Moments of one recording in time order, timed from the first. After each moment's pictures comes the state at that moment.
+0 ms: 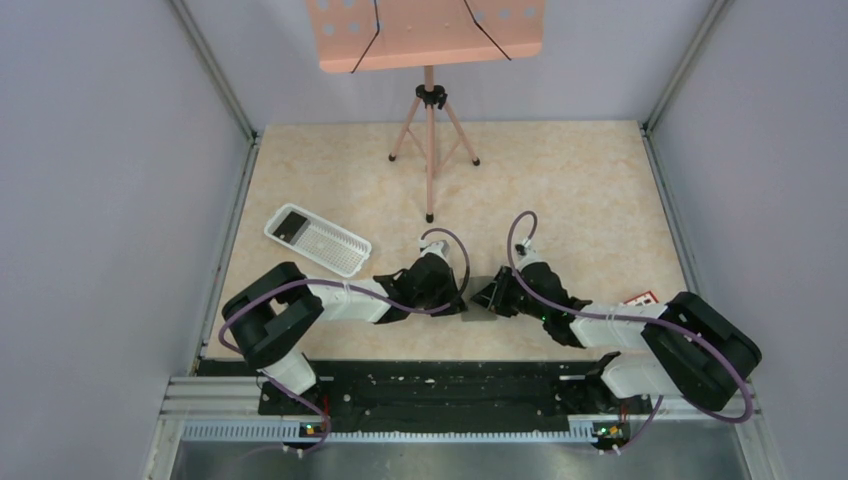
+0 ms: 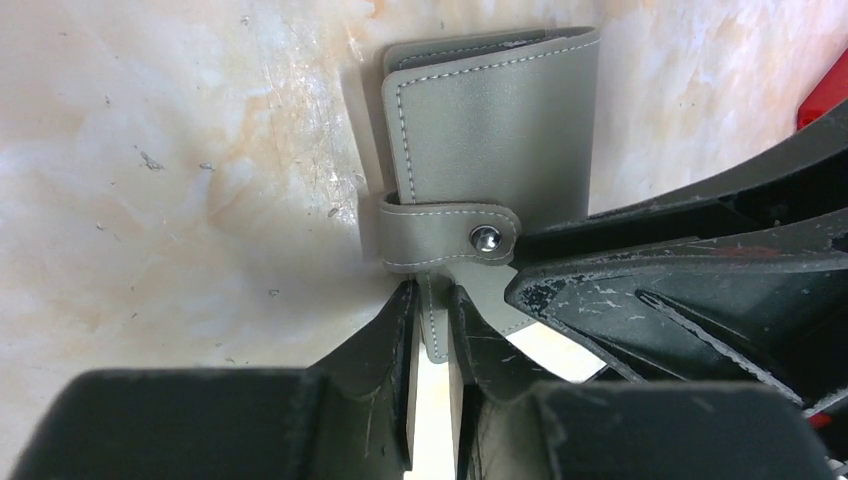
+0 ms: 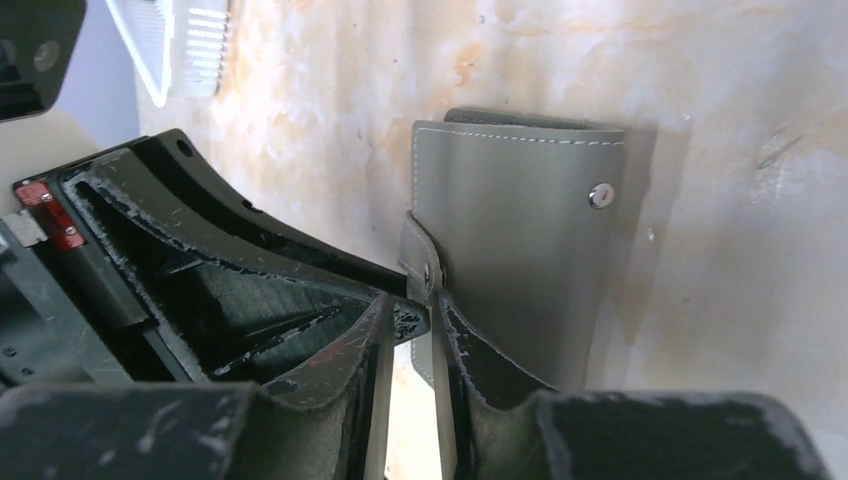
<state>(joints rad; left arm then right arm) -0.95 1.63 0.70 0.17 0.03 -0.96 0.72 1.30 0.27 0.50 -0.12 0.95</state>
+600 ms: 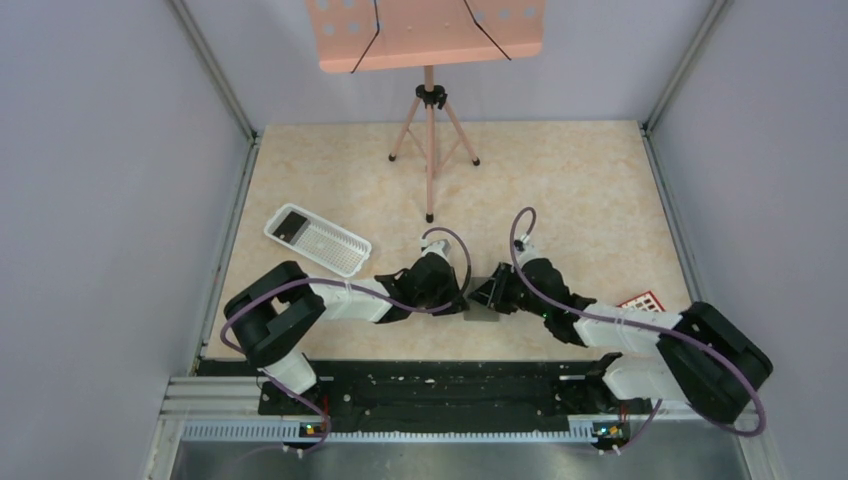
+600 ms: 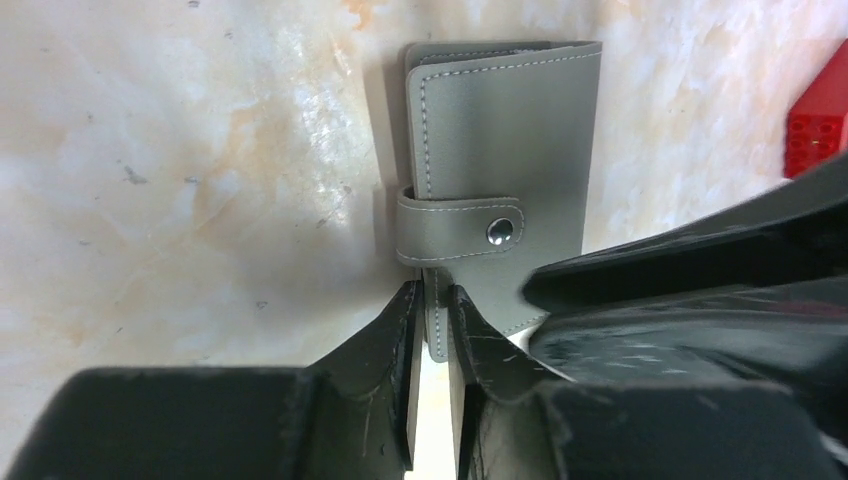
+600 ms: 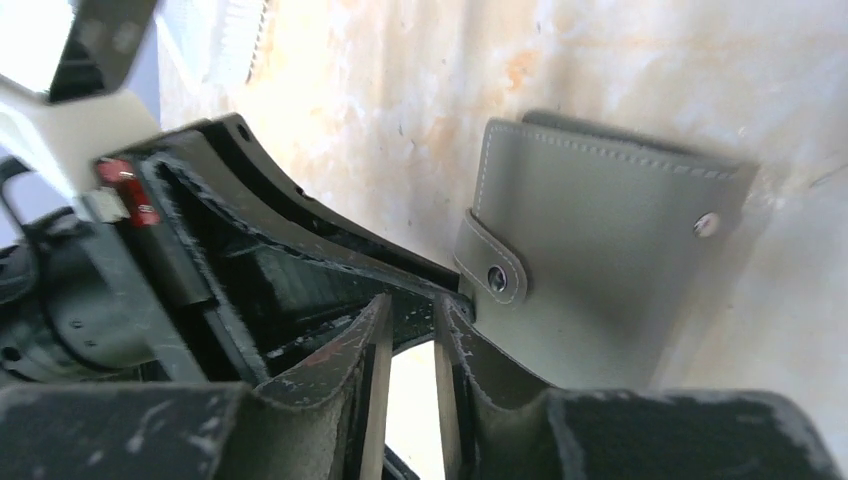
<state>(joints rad) -0.95 1.65 0.71 0.20 0.04 -0.97 0.72 1.28 0.27 0.52 -0.17 0.95</state>
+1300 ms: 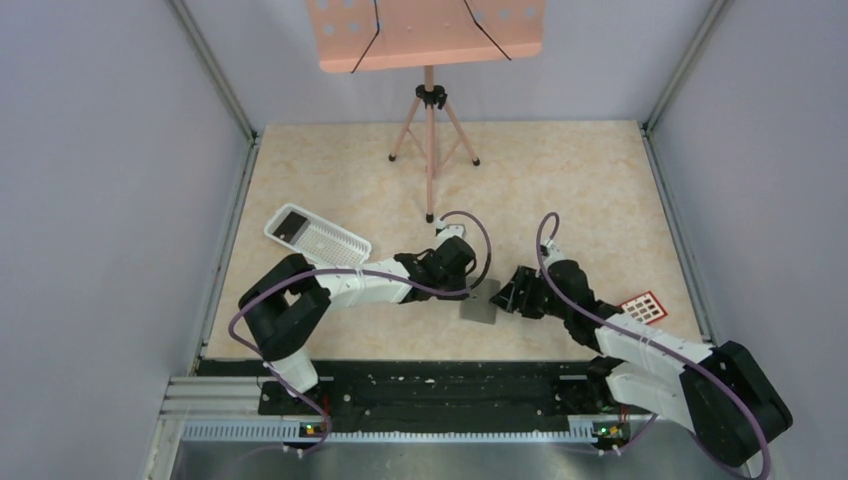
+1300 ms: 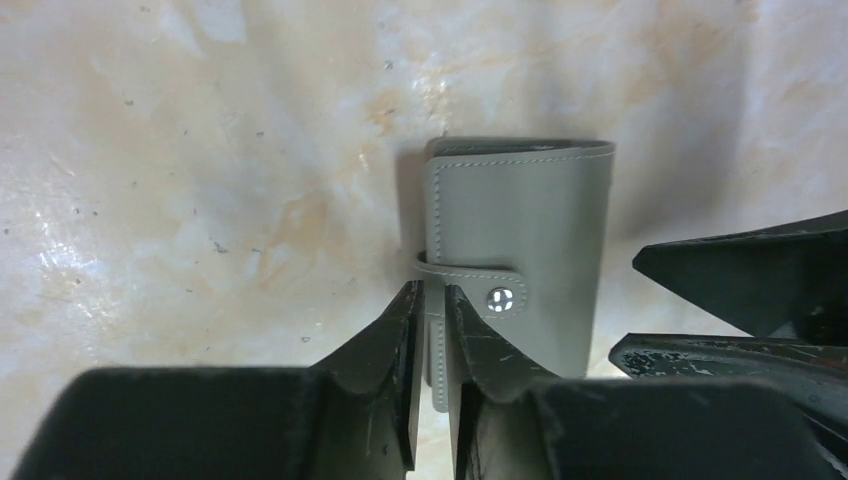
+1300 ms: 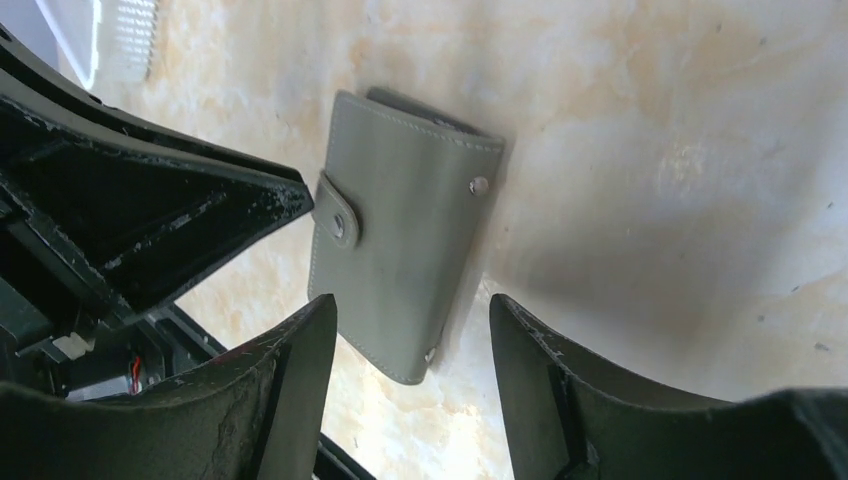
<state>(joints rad) -0.98 1.70 1.00 -0.19 -0.16 -0.82 0.51 1.01 0.24 0.16 -0.22 0.74</state>
